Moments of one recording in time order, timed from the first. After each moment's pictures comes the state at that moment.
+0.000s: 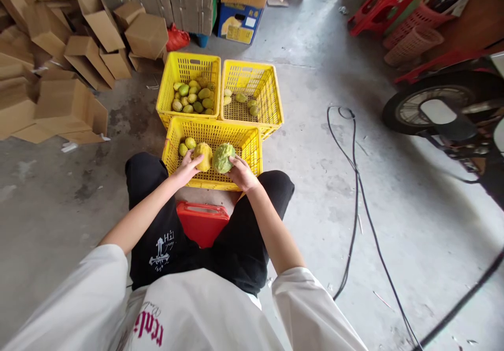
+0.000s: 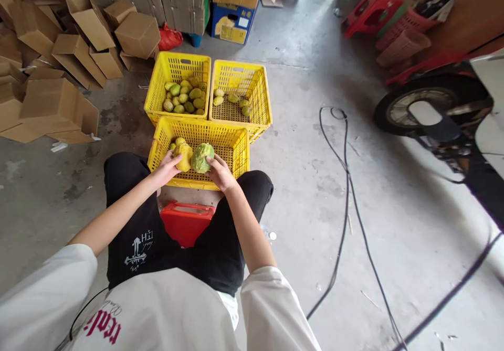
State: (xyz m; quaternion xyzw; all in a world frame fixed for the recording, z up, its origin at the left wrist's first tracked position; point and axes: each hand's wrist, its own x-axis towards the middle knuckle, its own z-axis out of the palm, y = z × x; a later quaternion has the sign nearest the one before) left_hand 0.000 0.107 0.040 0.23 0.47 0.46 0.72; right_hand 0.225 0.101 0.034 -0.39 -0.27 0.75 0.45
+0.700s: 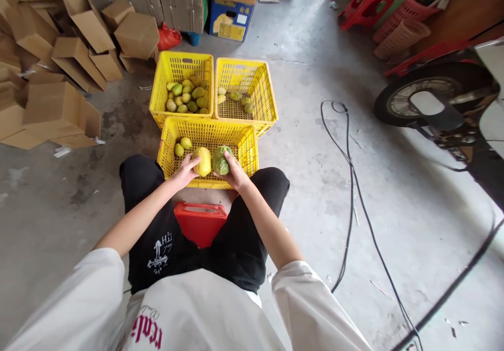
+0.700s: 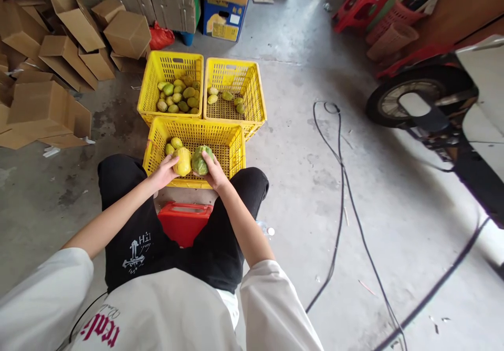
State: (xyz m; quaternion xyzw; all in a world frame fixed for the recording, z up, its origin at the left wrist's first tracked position) left_hand 0.007 0.104 0.041 0.20 0.48 0.42 0.74; right_hand 0.211 0.103 0.028 -0.47 -0.16 0.74 0.45
